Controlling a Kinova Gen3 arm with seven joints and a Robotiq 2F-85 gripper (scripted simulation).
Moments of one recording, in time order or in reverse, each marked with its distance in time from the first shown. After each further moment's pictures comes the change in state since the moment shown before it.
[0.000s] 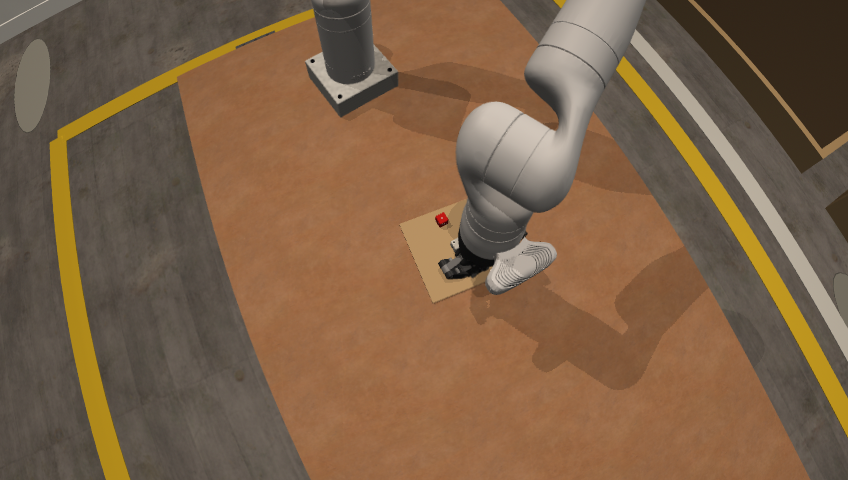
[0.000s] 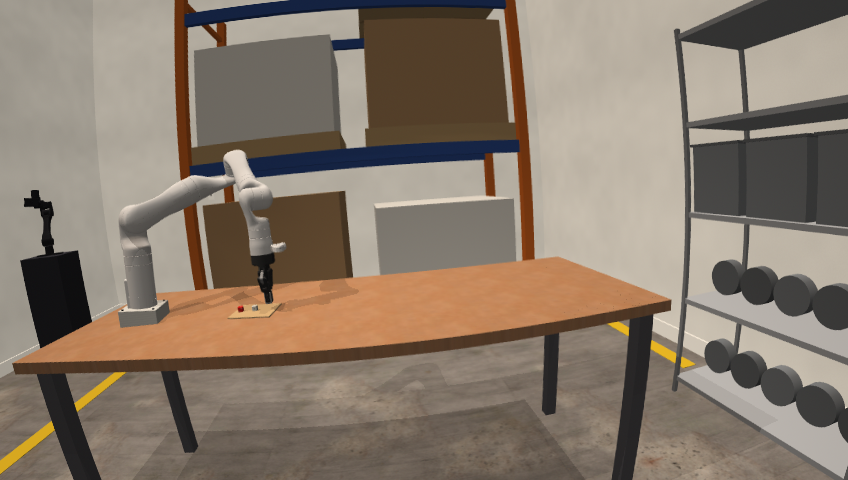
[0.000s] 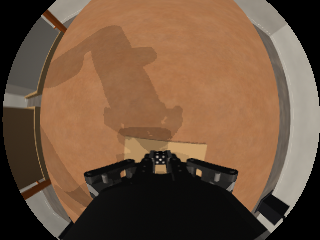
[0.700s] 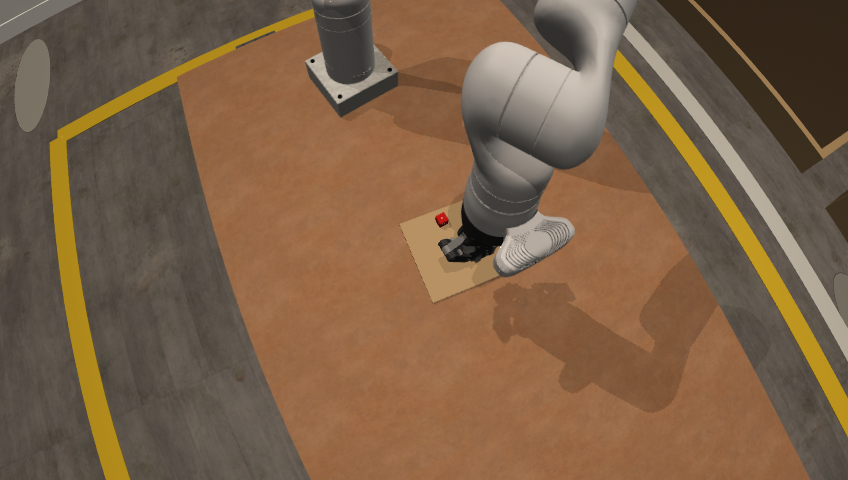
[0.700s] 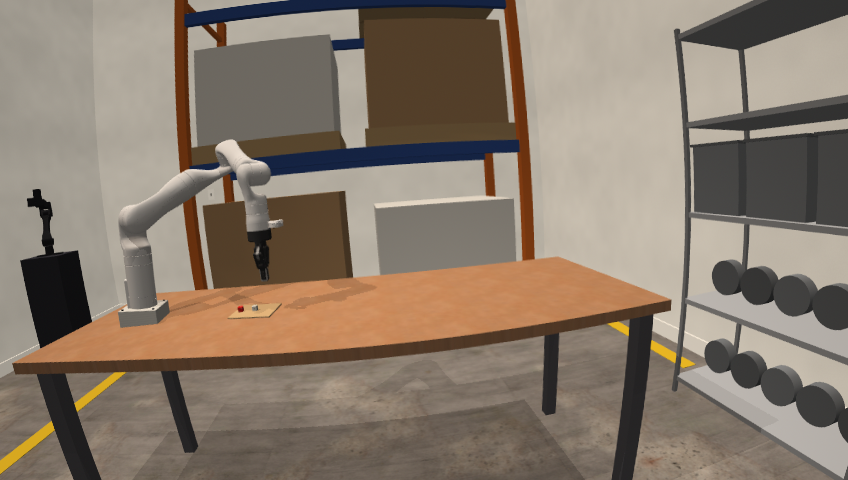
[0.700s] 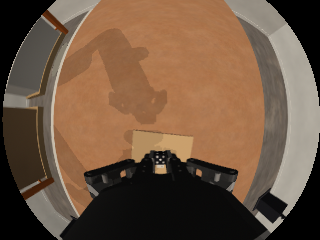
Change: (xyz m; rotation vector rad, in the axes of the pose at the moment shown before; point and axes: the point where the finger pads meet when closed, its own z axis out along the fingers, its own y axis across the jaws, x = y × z) arm -0.002 0.002 -0.074 -0.005 -0.007 0.002
